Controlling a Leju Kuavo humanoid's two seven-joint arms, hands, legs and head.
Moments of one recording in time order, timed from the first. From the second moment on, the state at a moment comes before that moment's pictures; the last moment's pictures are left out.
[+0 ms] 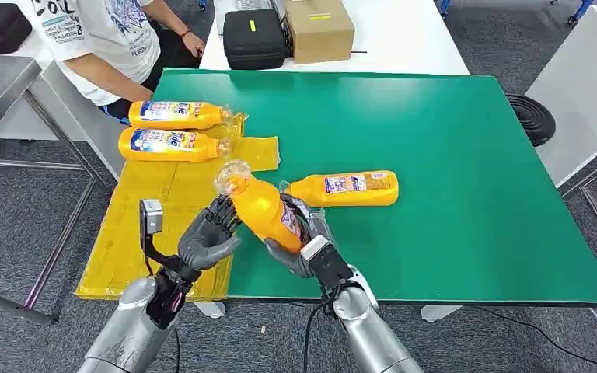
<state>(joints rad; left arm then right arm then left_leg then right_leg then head) -0.31 -0.08 -0.31 -1.06 0.38 -0.57 -0.27 -0.29 0.23 0.36 -1.02 0.28 -0.05 -0.70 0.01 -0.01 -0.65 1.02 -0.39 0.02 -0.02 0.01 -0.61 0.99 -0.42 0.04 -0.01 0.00</state>
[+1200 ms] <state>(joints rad) -0.38 -0.11 -0.39 -1.03 0.25 -0.47 -0.31 -0.30 0.23 0.38 -0.99 0.29 -0.01 -0.70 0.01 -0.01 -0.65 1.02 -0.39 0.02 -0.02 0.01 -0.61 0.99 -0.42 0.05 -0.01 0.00</state>
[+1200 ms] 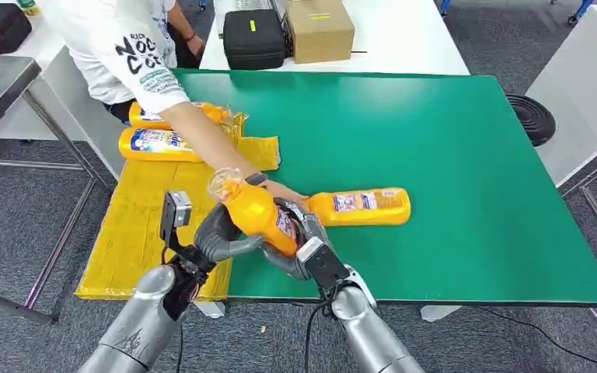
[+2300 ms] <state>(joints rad) -0.40 -0.12 -0.40 -1.01 0.33 -0.57 -0.31 -0.32 0.24 0.39 -0.93 0.28 -0.01 -0.70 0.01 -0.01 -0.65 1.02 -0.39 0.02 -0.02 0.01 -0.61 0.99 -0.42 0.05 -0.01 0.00</state>
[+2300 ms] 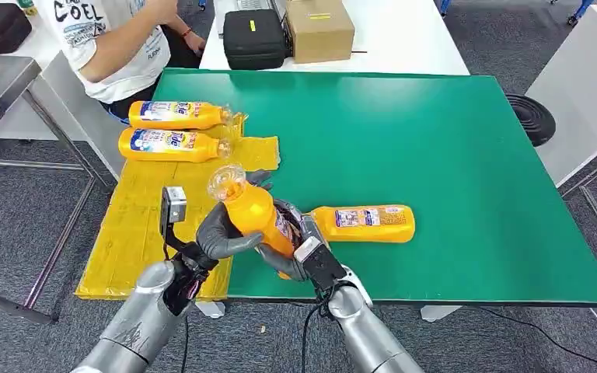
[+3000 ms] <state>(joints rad) -0.41 -0.11 -0.45 -1.04 0.06 -0.36 -0.38 -0.33 0.24 0.39 -0.92 0.30 0.00 -0.70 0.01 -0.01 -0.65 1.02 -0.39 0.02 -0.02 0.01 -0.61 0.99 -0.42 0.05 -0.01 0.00</state>
